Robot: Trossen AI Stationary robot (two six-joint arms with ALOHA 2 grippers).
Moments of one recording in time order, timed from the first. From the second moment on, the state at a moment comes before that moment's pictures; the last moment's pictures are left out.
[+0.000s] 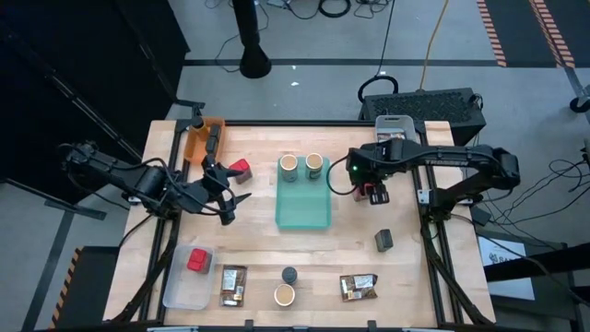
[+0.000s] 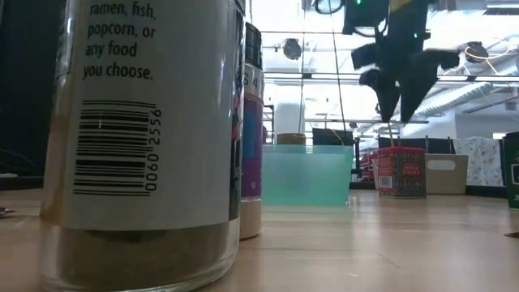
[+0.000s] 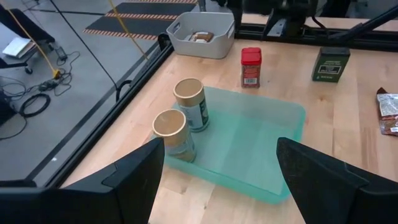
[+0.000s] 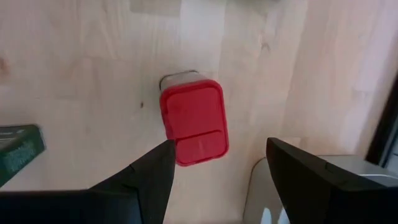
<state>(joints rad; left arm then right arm) -0.37 1.02 1.02 -0.64 -0.69 -0.33 -0.19 1.39 1.12 -1.17 0.15 -0.29</state>
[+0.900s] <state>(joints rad) -0.37 1.02 1.02 -0.64 -0.71 -0.33 -0.24 1.43 0.96 -0.99 0.07 -0.33</state>
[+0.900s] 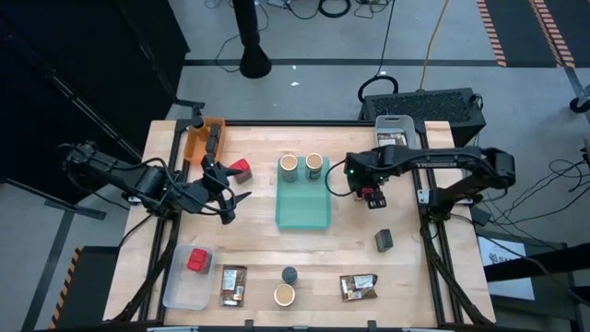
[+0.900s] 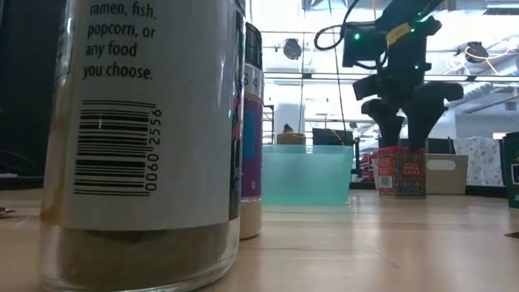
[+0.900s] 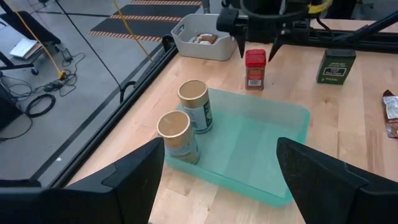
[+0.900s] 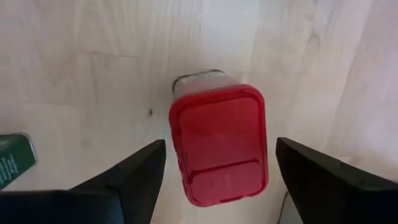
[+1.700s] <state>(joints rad) -0.37 1.04 1.02 -0.64 -0.69 -0.33 -0.22 1.43 1.14 -1.25 0.11 -0.11</state>
